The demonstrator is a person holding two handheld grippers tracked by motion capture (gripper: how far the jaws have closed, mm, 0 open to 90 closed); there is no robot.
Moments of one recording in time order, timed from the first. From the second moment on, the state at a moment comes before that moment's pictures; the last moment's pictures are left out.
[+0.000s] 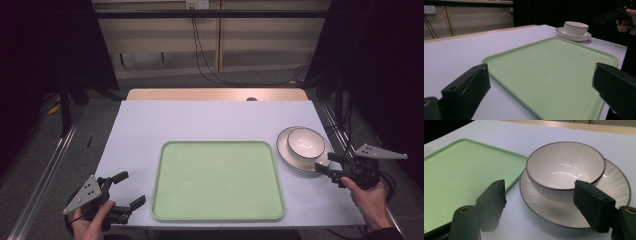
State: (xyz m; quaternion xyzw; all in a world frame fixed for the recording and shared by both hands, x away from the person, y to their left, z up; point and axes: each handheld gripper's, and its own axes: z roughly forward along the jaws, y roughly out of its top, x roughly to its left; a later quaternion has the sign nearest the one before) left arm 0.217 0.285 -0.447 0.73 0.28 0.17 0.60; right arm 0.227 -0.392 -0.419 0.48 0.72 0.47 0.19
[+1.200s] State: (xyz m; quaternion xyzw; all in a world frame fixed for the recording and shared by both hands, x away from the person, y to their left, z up) left arm 0.217 0.284 -0.447 0.73 0.28 0.17 0.60; right arm 0.310 -0.394 -0.396 0.49 0.76 0.38 0.18
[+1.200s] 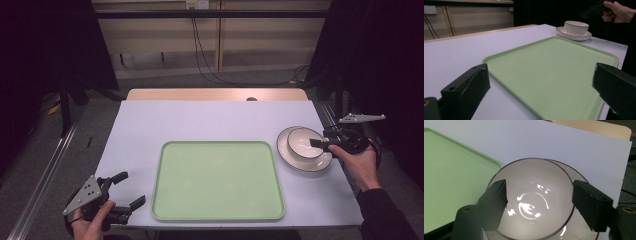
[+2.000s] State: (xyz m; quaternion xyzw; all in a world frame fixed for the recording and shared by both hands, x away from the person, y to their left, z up) left arm 0.217 0.285 -0.447 0.73 0.28 0.17 0.60; right arm 0.350 -0.406 -0.434 0.55 0.77 0.30 0.14
